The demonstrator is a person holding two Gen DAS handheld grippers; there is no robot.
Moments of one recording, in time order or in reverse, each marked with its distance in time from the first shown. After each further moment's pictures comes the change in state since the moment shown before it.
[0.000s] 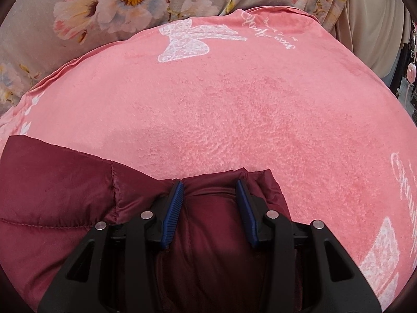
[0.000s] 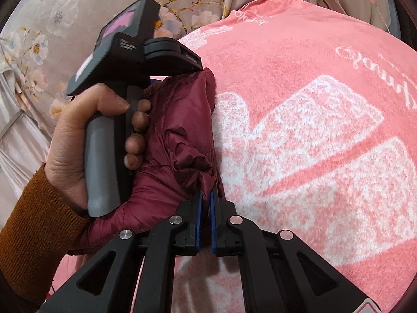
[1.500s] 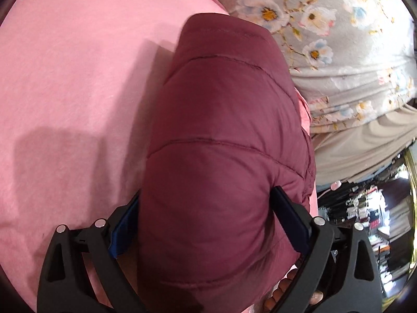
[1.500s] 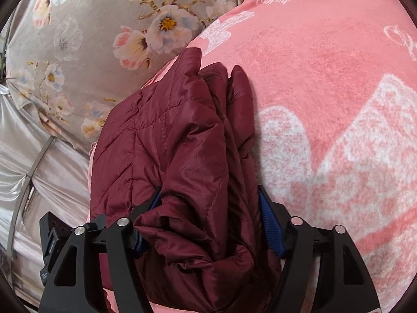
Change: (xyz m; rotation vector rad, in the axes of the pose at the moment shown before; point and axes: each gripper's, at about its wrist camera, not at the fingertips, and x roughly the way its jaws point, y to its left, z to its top) left arm -0.104 0.206 -0.184 -0.784 -0.037 -0.522; right arm 0.040 0.008 0.049 0.134 0.082 0.274
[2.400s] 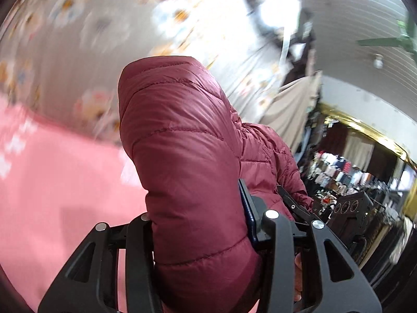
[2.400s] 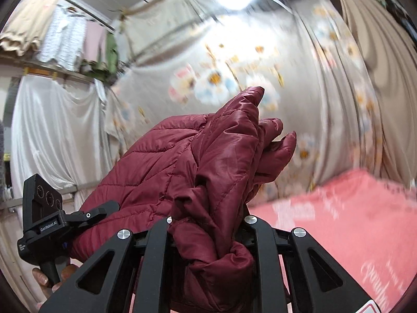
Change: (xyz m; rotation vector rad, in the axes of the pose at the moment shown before) left arm -0.233 -0.209 0.007 0.606 -0.420 -0.412; right arm -0.266 0.233 0.020 -0.579 -0.720 0.158
